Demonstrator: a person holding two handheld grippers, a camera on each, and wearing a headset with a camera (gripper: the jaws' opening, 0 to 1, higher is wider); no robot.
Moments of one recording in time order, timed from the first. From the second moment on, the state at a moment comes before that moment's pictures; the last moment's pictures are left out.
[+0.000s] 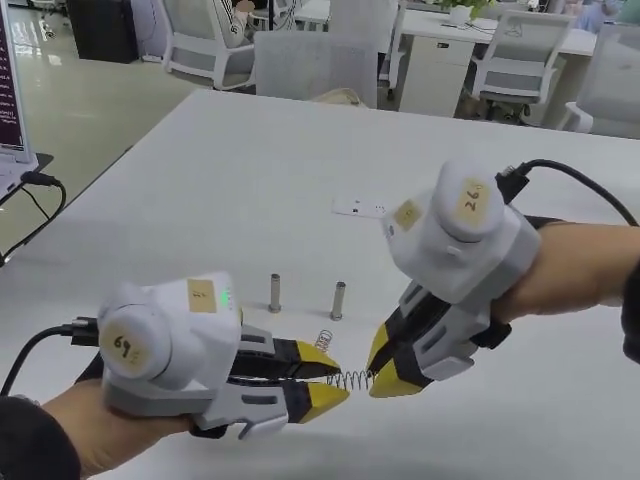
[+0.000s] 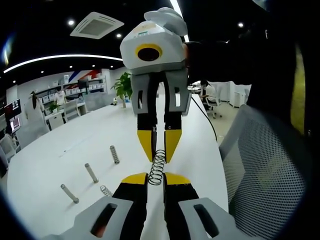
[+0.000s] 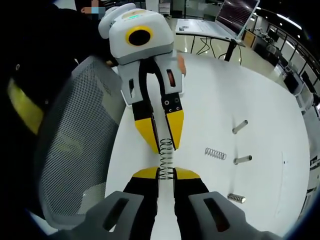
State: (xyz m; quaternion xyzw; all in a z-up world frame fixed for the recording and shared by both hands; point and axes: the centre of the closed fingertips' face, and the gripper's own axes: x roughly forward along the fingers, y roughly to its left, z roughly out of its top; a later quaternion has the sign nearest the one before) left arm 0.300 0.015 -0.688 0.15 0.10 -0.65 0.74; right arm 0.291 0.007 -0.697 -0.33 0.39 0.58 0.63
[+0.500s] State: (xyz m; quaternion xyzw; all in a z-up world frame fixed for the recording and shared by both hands) left arm 0.300 0.014 -0.690 0.15 0.10 -0.65 0.74; right arm 0.292 0.013 -0.682 -0.32 0.37 0.59 0.64
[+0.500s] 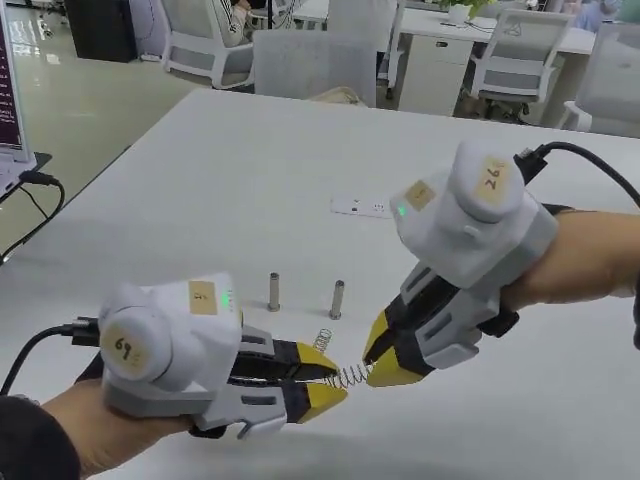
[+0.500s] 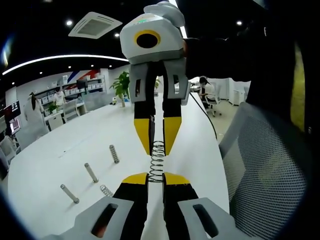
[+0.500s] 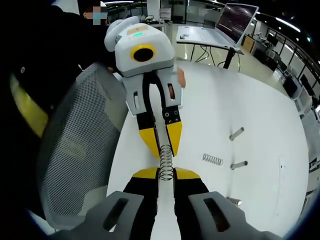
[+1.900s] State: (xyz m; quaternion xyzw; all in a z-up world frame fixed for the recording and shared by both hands) left arm 0.300 0.014 -0.693 0.15 0.10 -0.64 0.74; right arm 0.293 0.039 -0.667 -0.36 0.37 0.59 0.61
